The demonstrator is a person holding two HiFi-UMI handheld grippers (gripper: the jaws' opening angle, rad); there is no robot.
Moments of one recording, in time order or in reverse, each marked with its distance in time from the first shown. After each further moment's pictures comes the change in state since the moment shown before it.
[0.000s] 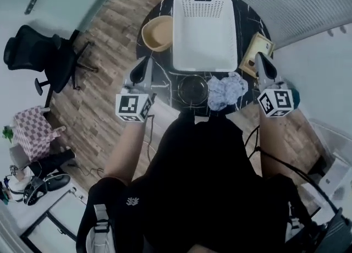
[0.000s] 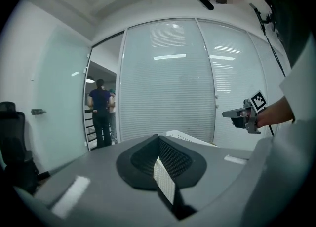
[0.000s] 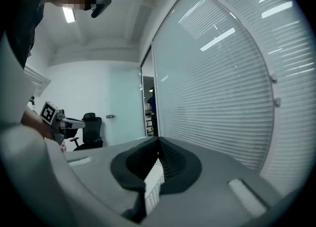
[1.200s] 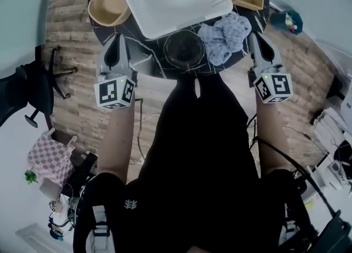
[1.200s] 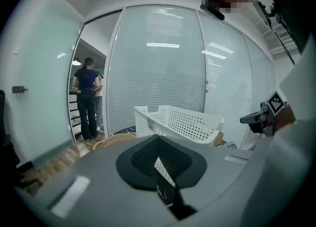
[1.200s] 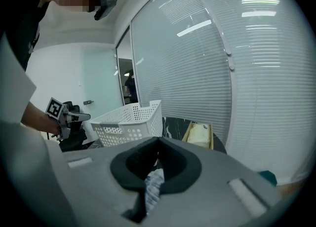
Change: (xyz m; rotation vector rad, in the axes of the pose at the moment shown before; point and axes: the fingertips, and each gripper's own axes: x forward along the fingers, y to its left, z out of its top) left arm 0.057 0.003 -0.144 -0.031 0.116 -0.201; right arm -0.084 0.032 -0.179 0.133 0.191 -0.322
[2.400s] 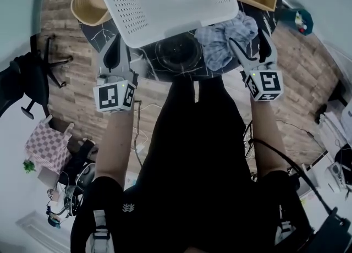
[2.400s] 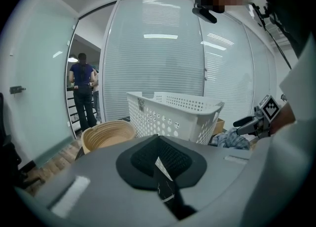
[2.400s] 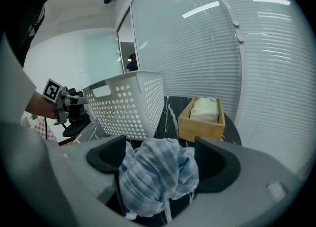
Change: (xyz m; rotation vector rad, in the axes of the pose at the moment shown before) left arm 0.036 -0.028 -0.057 0.031 0.082 0.005; right arm 0.056 -0.017 -0.099 -0.027 0.179 0.066
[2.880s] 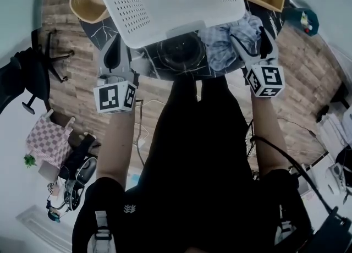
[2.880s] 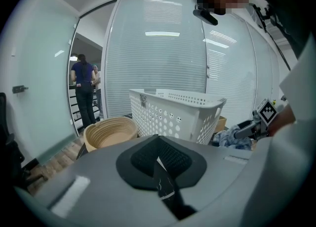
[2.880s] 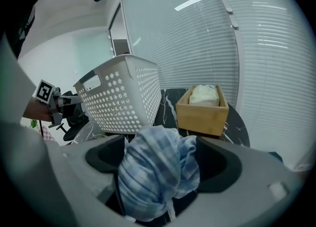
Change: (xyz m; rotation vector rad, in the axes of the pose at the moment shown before) left arm 0.001 0.003 -0.008 -0.012 0.036 0.030; right arm 0.022 -0.008 -0.025 0.075 0.057 -0.005
